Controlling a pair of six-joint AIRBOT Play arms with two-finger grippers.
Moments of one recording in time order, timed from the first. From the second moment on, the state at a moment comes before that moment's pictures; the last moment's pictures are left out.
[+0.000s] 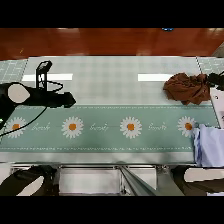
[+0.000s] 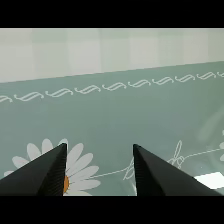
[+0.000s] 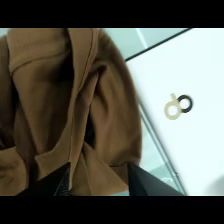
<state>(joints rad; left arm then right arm) -0.20 -1.01 0.86 1.26 -0.98 -1.61 -0.45 -1.62 1.44 -1.63 1.01 1.65</state>
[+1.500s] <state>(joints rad) 0.00 -0.80 0.90 1.27 -0.95 -1.56 -0.06 -1.31 2.03 -1.40 1.05 1.45</state>
